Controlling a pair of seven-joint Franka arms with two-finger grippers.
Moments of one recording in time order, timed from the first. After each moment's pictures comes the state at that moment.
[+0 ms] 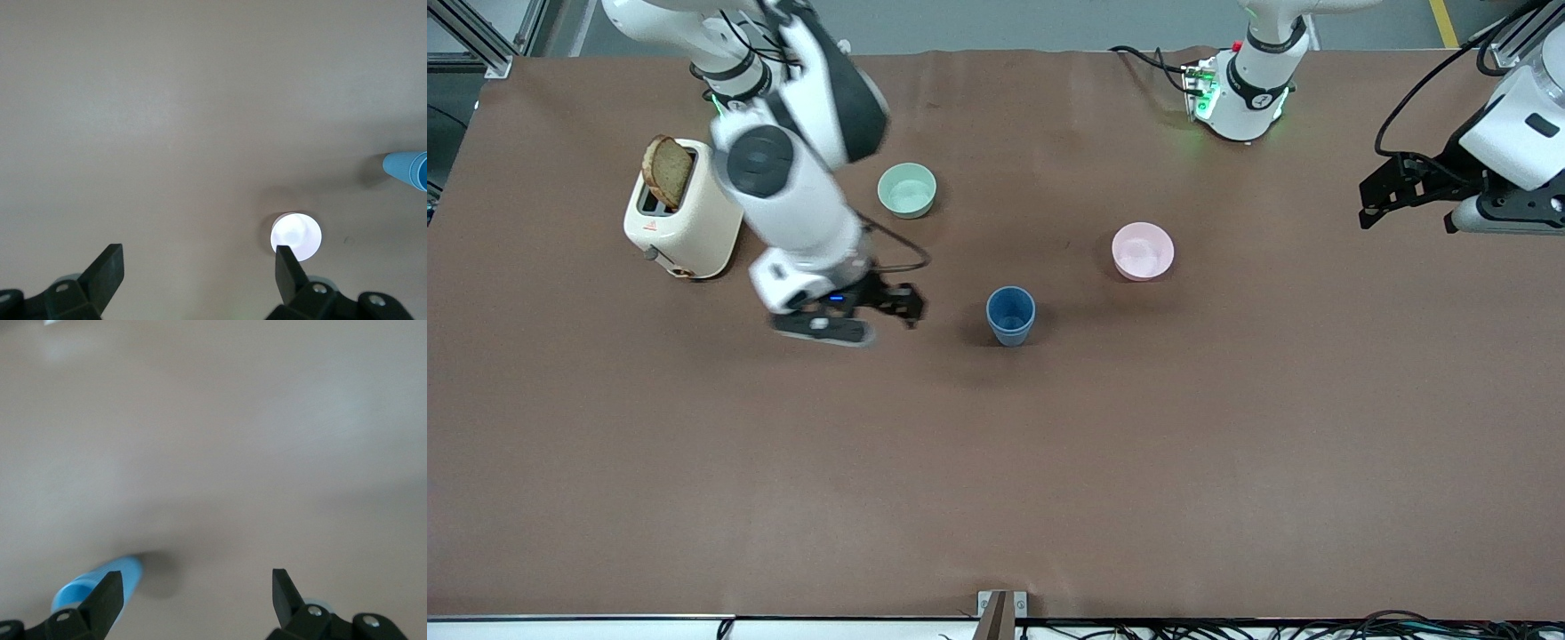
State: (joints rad) left arm -0.02 -0.02 -0.13 -1.53 0.00 1.54 -0.07; right arm 0.56 0.26 -0.10 -1.64 0.05 2.01 0.69
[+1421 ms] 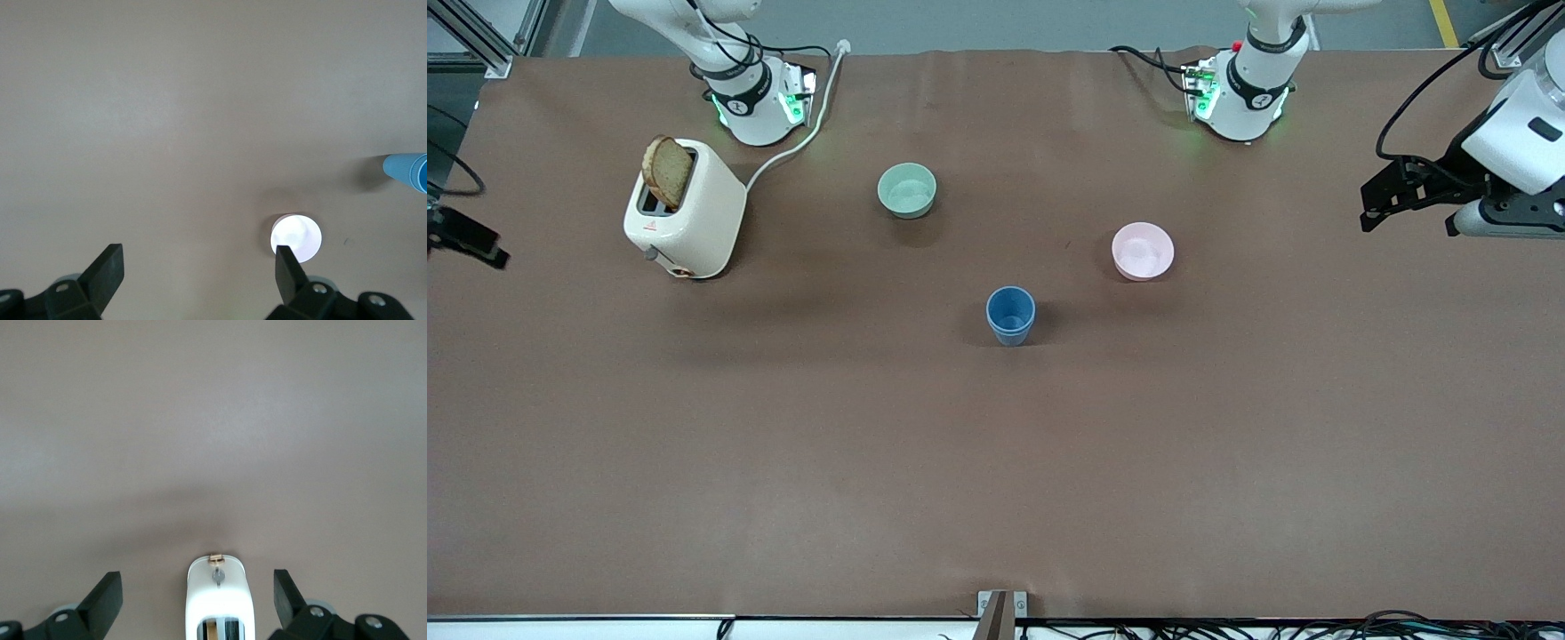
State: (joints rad) left arm -0.02 0.00 -0.13 -1.52 0.00 1.54 -0.07; right arm -0.05 0.00 -0.11 -1.51 -0.02 1.52 -0.03
